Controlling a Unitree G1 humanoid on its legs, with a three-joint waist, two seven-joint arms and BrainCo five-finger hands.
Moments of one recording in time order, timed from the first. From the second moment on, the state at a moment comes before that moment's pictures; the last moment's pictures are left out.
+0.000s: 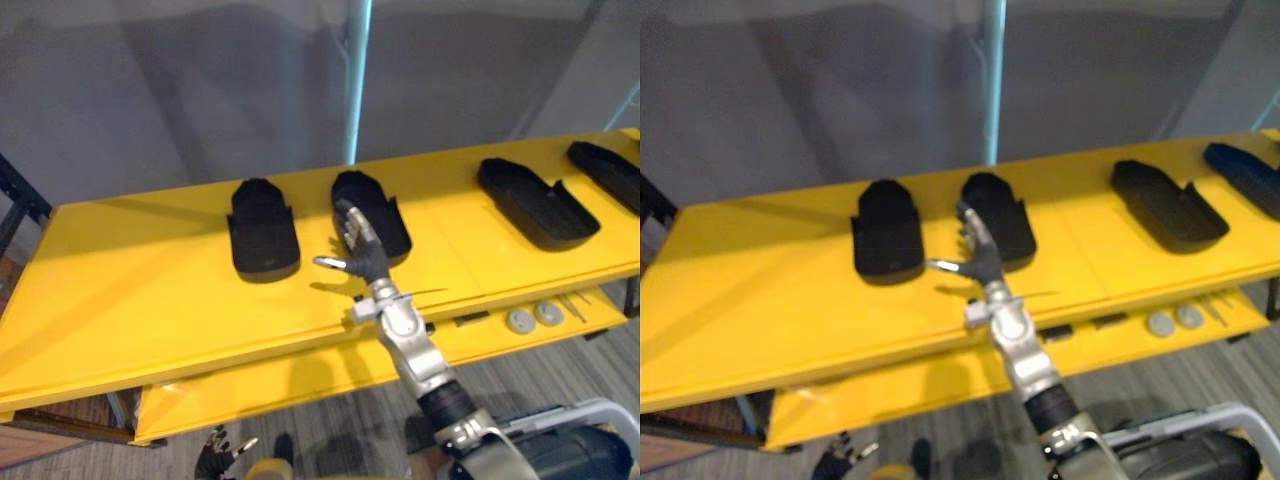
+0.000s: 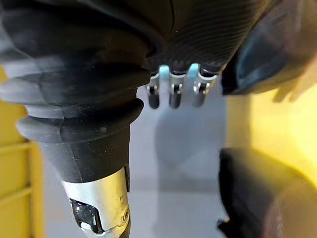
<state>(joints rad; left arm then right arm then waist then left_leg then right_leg) 0.30 0.11 0.02 0.77 -0.30 -0.20 0.02 -0.41 -0.02 0.34 0.35 0.09 -0.23 -0.21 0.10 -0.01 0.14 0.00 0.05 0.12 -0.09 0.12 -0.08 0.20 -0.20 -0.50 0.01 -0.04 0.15</state>
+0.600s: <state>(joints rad) 0.30 0.10 -0.01 0.77 -0.31 -0.20 0.02 -0.54 0.01 0.33 0.56 0.04 -0.17 -0.31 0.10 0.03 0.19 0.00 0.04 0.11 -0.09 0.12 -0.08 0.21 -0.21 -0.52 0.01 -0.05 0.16</state>
